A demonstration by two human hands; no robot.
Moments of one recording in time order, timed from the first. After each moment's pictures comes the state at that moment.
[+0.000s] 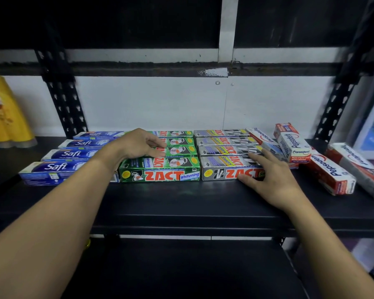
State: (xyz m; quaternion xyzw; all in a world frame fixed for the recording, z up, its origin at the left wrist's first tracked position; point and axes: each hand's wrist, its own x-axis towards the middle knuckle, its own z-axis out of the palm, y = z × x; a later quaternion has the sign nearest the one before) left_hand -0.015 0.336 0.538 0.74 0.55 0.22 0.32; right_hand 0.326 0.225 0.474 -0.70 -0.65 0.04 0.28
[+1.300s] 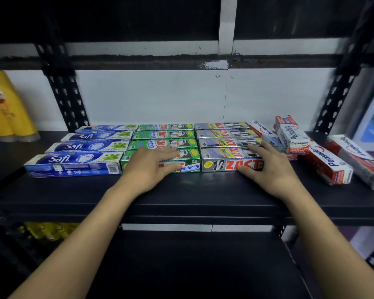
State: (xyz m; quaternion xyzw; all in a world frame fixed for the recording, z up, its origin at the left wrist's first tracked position) left_hand 0.014 0.256 0.485 0.82 0.50 0.28 0.02; right_hand 0.331 0.232 0.468 -0.70 -0.66 0.04 0.28
